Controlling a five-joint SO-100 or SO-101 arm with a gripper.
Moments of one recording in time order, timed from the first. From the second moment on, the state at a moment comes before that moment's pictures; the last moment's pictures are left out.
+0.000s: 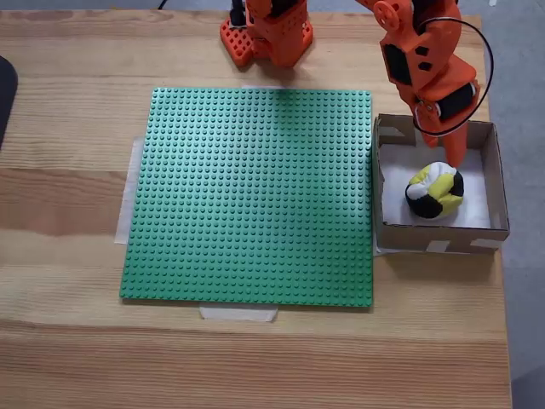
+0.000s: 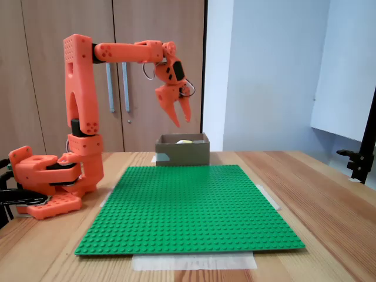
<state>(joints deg) -48.0 90.5 75.0 72.6 9.6</state>
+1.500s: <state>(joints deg) -8.9 153.3 138.8 55.8 0.2</state>
